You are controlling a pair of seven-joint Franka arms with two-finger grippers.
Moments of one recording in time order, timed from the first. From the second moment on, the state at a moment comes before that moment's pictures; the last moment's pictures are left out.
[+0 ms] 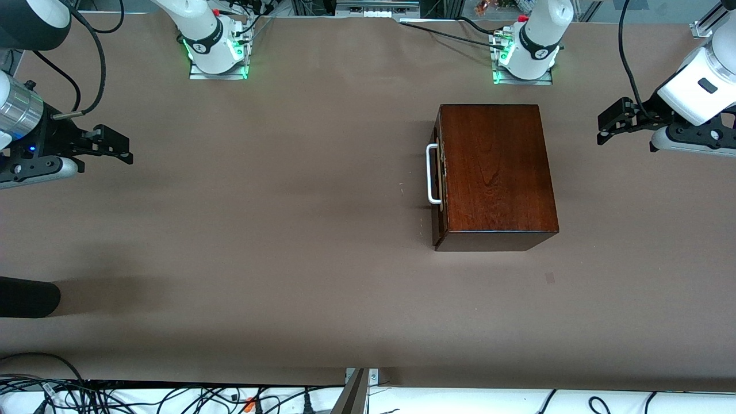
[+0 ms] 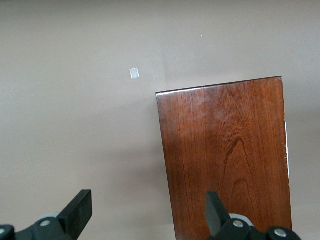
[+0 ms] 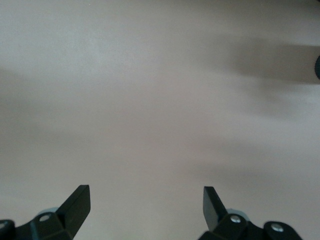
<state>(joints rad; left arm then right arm) -0.22 0.01 0.12 -1.56 -0.02 1.57 0.01 0.15 0.11 -0.10 -1.56 0.05 1.64 -0.13</state>
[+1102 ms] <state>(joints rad) -0.22 0.00 0.12 -1.56 -0.02 1.56 0.00 0.15 0.11 -0.10 -1.56 0.05 1.64 -0.13</state>
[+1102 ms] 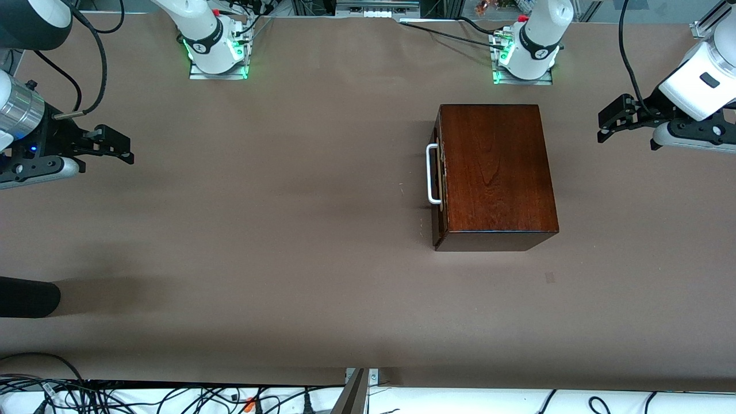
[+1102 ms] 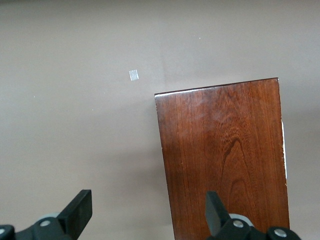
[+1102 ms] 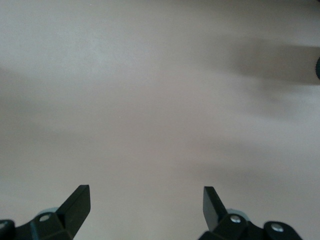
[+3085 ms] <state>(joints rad) -0.40 0.40 -0.49 -1.54 0.33 1.72 -0.92 0.15 0.11 -0.10 -1.56 0.05 1.64 -0.13</state>
